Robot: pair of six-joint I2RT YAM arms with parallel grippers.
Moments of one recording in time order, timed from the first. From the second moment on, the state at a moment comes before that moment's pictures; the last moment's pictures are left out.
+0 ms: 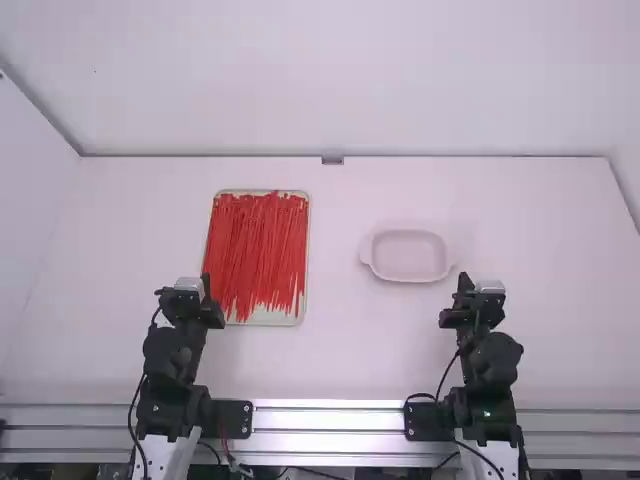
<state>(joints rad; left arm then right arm) 0.00 0.01 0.01 -0.10 0.00 0.00 0.00 0.01 0.01 -0.10 -0.02 -0.01</state>
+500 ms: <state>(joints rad) 0.00 0.07 0.04 -0.14 0.01 0.00 0.00 0.09 0.03 -0.12 -0.04 -0.01</state>
